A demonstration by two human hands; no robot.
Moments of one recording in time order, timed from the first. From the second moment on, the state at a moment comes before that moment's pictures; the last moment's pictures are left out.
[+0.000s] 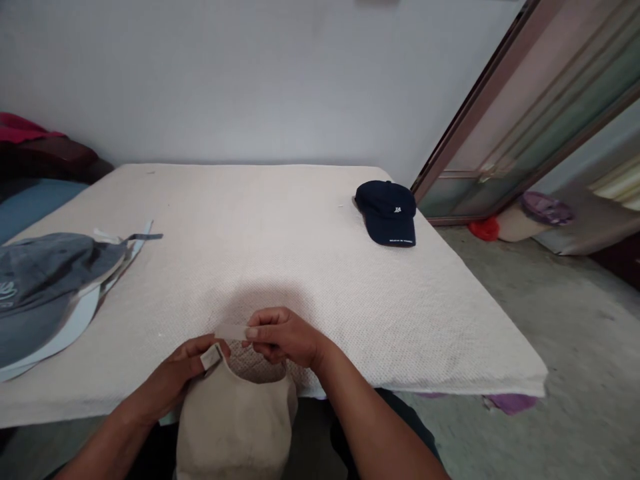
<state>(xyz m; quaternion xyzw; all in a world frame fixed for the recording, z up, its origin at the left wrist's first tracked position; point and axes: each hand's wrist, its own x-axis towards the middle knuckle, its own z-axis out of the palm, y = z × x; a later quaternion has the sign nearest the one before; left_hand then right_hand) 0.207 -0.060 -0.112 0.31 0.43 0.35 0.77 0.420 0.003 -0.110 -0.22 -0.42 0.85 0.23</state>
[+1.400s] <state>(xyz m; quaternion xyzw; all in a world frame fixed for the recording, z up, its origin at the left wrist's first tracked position) 0.206 -0.063 -0.117 0.25 0.49 0.36 0.75 0.417 0.000 -0.117 -0.23 -0.38 0.88 0.18</state>
